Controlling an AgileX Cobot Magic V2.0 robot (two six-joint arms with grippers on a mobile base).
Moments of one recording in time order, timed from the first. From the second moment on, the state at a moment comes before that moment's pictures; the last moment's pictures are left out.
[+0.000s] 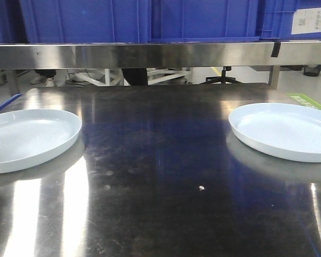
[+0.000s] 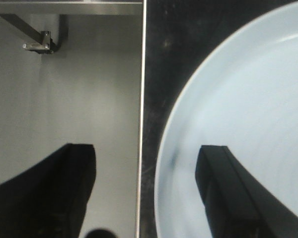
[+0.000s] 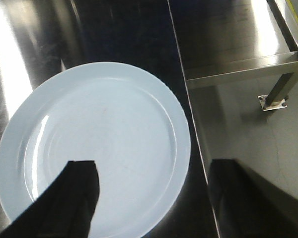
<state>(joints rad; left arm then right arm) -0.09 1.64 -0.92 0.21 0.45 -0.25 0.00 1.15 -0.67 0.01 0.27 0.20</state>
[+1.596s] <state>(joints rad) -0.55 1.73 -1.21 -0.02 0.38 -0.26 0.00 1.15 -0.67 0.01 0.27 0.21</state>
